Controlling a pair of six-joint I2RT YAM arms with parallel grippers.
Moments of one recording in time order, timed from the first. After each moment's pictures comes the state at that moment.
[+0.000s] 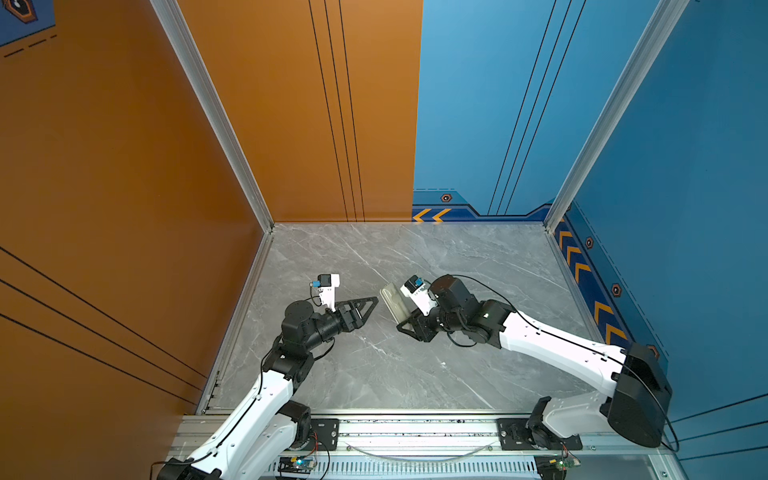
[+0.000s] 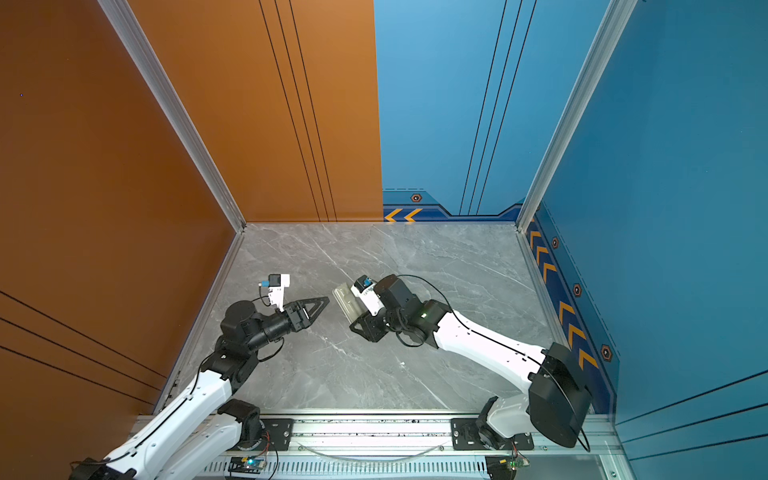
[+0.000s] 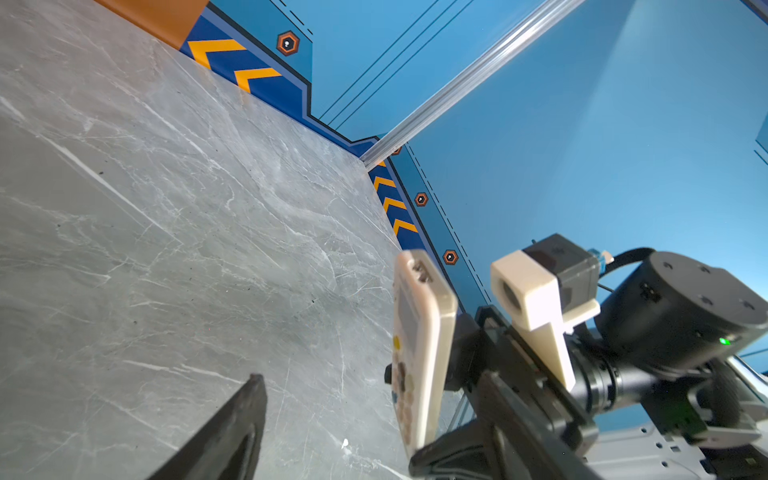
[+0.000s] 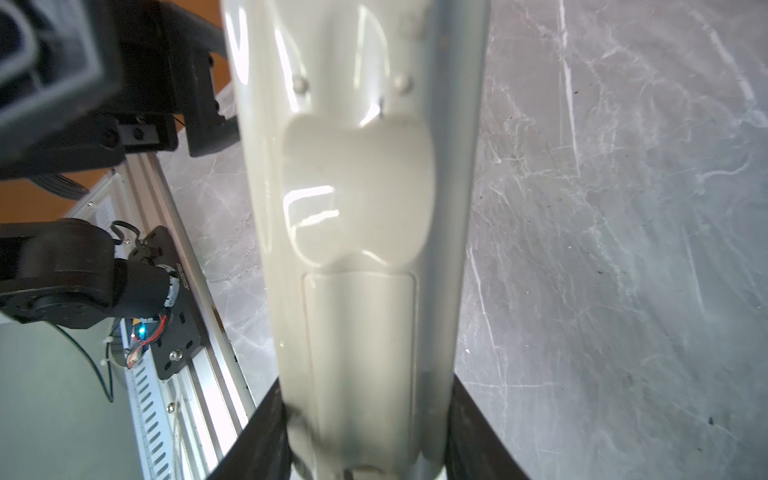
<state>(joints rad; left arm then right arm) -0.30 0.80 0.40 0.26 0.59 -0.82 0.85 1.36 1.03 -0.38 -0.26 0.21</state>
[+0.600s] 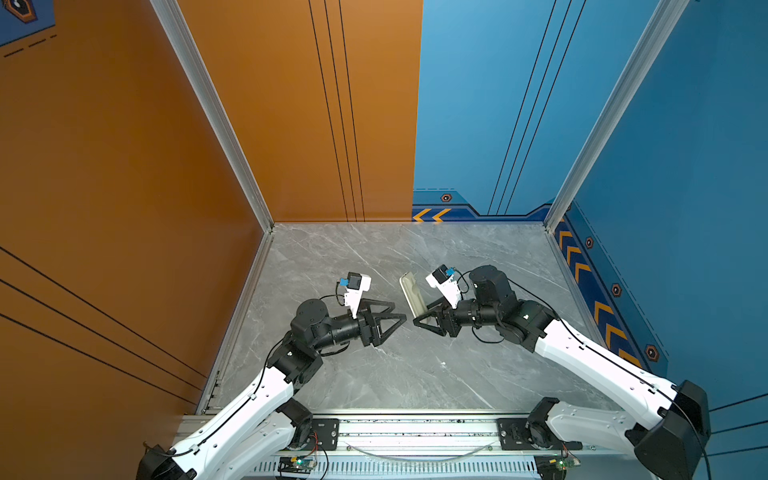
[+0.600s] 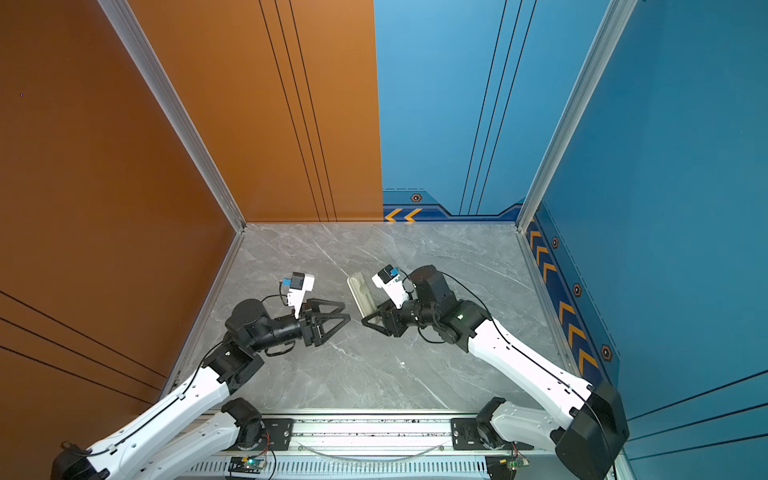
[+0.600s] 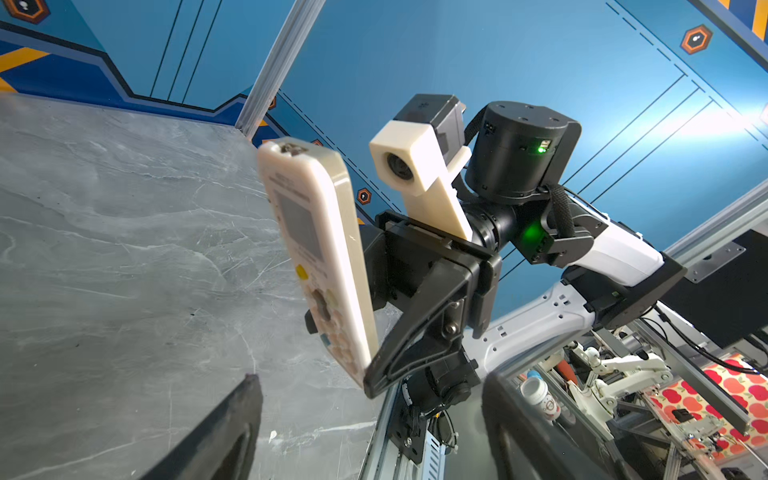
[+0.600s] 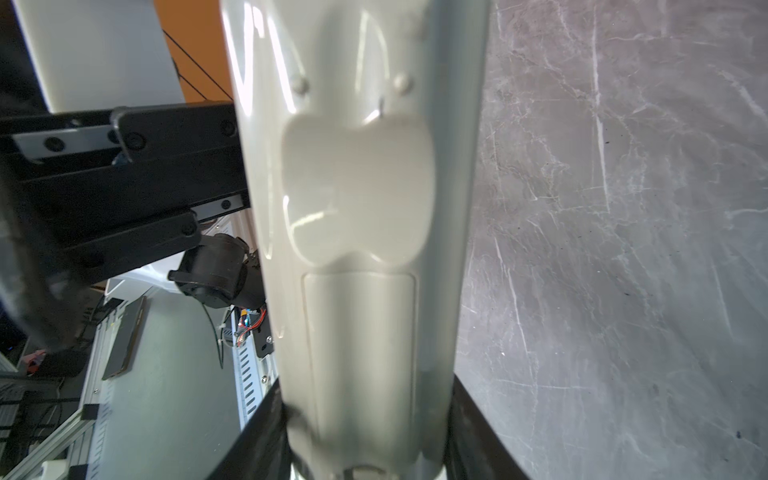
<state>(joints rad) -0.57 0.81 0.53 0.25 0.66 -0.66 0.69 1.16 0.97 -0.38 -0.56 0.21</state>
